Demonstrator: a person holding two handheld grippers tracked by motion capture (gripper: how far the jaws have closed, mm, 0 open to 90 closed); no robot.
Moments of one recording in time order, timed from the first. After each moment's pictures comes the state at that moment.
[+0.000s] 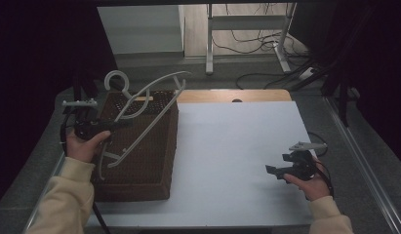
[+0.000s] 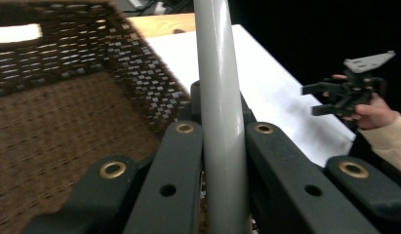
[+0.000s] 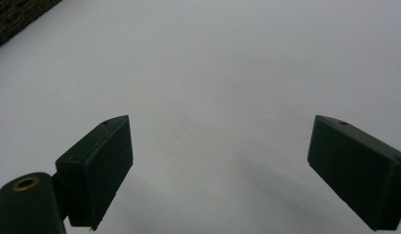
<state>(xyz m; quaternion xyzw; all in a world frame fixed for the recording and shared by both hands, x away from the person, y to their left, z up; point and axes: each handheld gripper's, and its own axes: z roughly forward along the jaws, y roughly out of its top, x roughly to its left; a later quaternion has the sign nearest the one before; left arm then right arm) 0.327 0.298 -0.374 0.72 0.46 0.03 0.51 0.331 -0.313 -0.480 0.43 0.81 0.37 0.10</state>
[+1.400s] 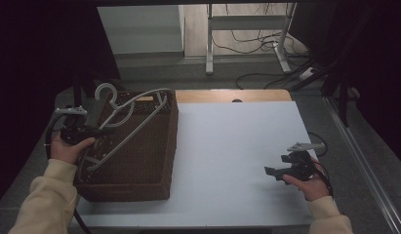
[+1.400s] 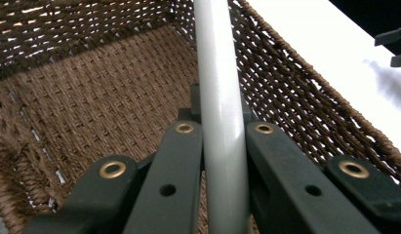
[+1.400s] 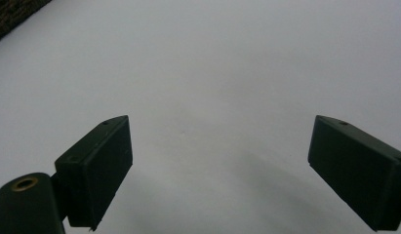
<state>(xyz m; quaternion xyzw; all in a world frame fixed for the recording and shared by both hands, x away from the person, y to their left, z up) 0.335 0.348 -0.414 0.77 0.46 0.06 0.43 0.331 -0.311 -0.482 0.43 0.82 0.37 0.09</state>
